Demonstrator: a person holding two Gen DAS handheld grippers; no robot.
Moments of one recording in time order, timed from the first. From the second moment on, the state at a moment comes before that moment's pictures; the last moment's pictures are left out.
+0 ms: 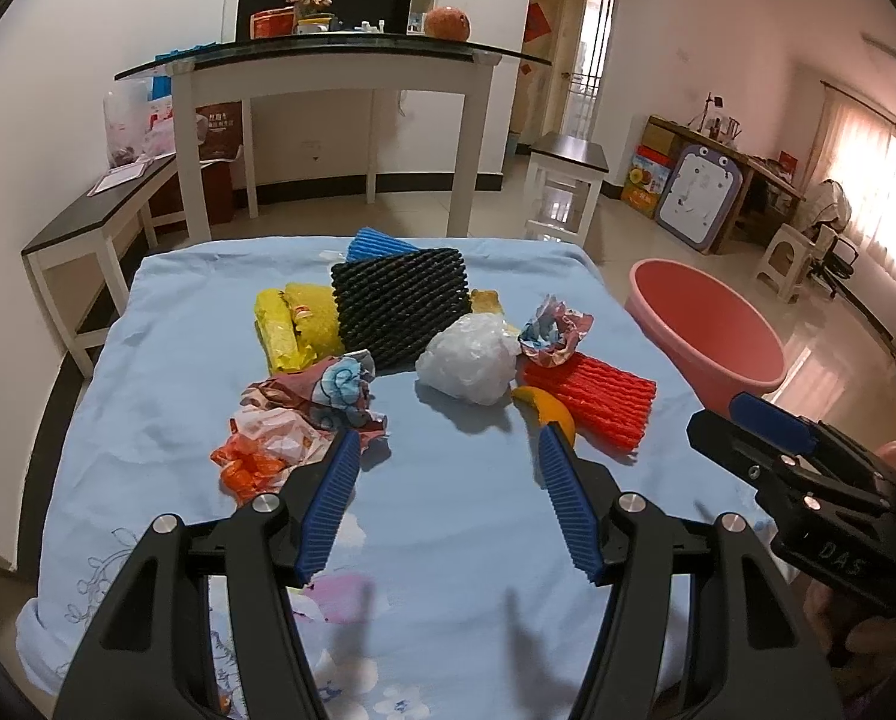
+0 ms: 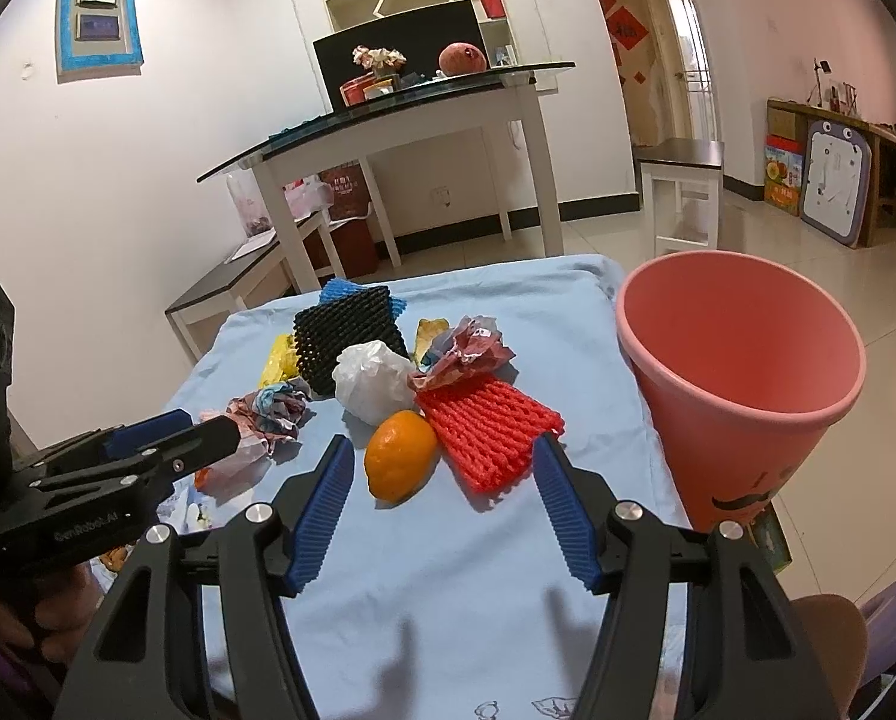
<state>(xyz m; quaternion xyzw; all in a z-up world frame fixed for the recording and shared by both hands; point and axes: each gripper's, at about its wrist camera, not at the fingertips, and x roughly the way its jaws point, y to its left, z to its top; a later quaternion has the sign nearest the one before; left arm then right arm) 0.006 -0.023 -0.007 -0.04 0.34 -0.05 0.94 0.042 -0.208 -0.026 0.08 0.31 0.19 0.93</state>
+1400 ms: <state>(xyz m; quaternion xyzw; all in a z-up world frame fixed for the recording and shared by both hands) 0.044 -0.059 -0.029 -0.05 0.38 -0.13 0.91 0.063 -0.212 -0.045 0.08 0.34 0.18 0.92</state>
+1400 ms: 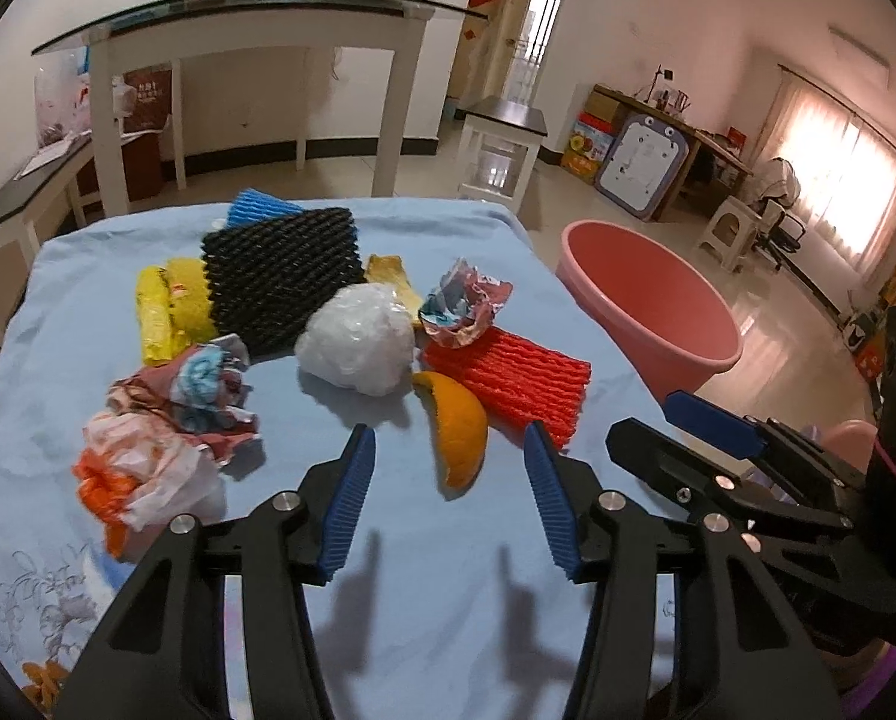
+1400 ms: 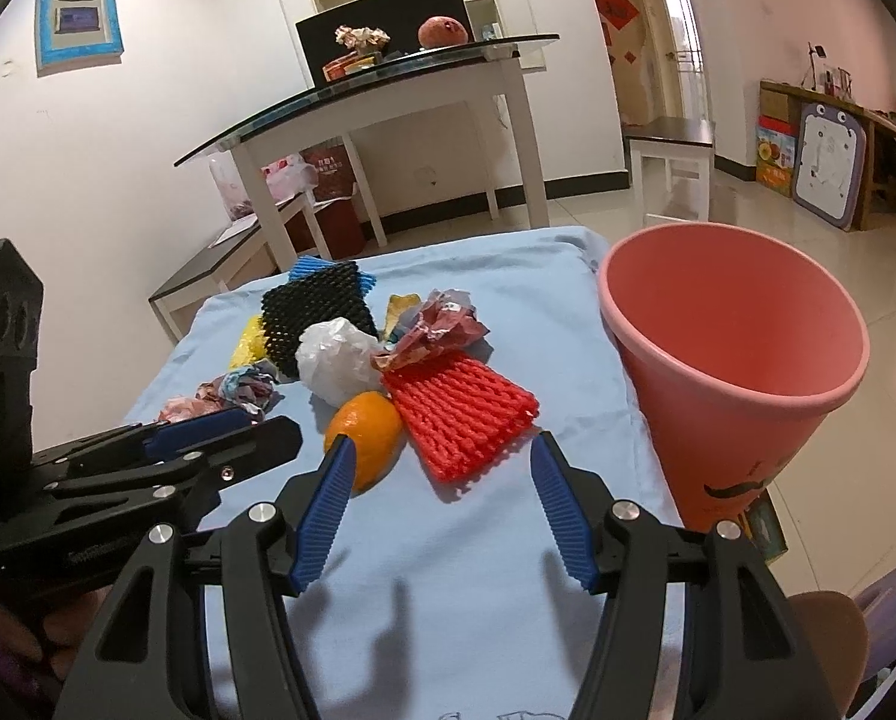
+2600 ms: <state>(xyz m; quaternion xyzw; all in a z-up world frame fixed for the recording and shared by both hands) 0.043 -0.033 -0.029 -0.09 0.40 -0.17 0.90 0.131 -0.169 -0.073 -0.01 0.45 0.19 0.87</state>
